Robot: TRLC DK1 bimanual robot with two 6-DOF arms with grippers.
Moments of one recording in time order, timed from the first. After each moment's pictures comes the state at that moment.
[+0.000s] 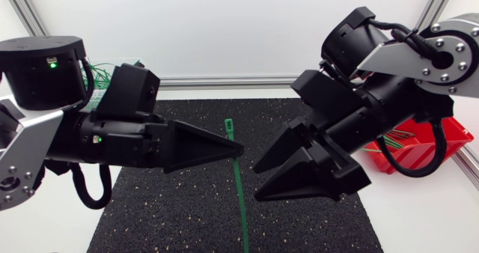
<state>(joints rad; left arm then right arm) -0.58 1.14 0.71 0.18 1.01 -0.59 0.53 1.36 1.12 -0.98 -0.94 -0.51</state>
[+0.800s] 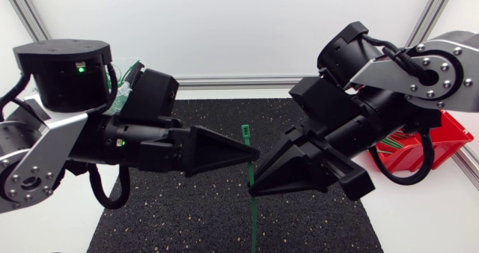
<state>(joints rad) -0.64 1.20 0.73 0.20 0.96 -0.55 0.53 1.36 1.06 -0.91 -1.07 -0.53</state>
